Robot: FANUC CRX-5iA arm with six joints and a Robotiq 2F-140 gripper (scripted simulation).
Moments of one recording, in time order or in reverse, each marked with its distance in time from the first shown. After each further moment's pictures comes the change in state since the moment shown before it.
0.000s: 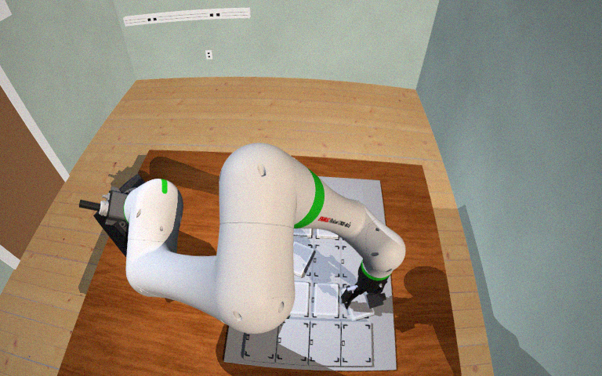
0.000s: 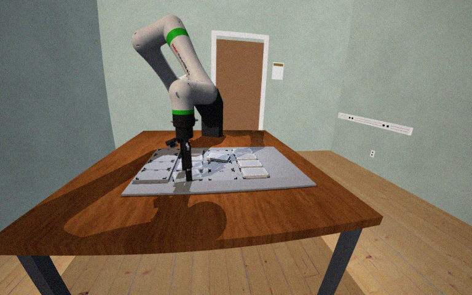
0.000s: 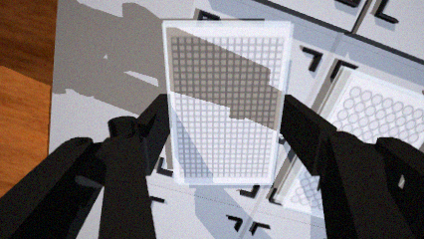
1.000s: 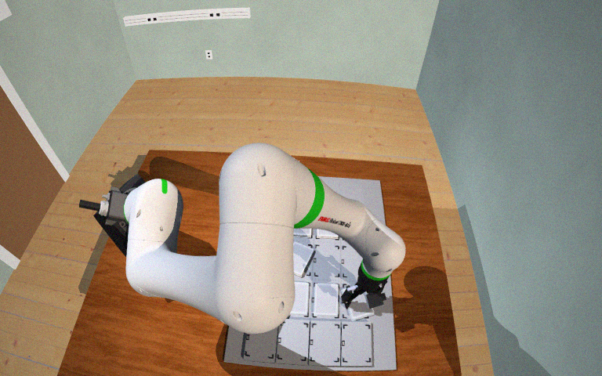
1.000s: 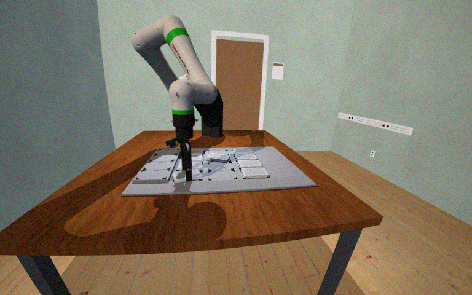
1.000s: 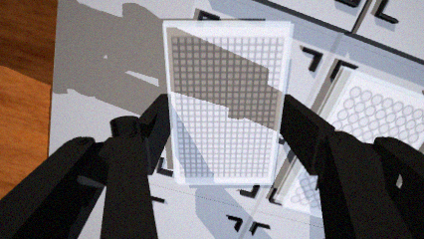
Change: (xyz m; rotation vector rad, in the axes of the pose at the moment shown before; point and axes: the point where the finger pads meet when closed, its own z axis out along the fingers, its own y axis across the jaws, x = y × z) arm 0.000 0.000 0.000 0.000 0.000 0.000
